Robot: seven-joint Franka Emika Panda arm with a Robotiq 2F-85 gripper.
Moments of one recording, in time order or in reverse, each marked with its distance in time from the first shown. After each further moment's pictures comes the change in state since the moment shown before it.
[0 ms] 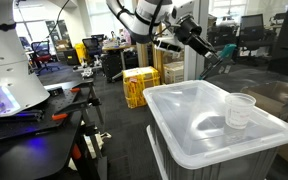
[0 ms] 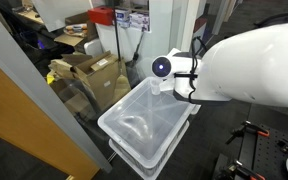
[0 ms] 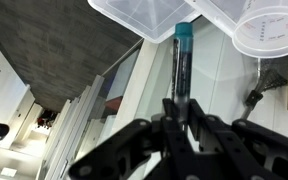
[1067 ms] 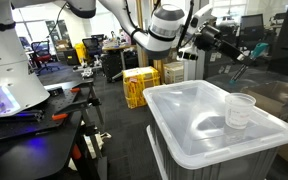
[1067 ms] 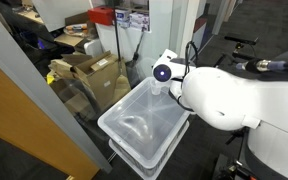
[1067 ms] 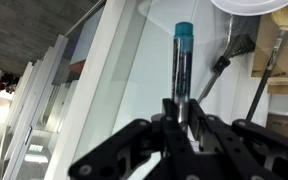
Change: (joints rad) arm -0.102 0.308 -0.033 0.176 0.213 0.251 -0.119
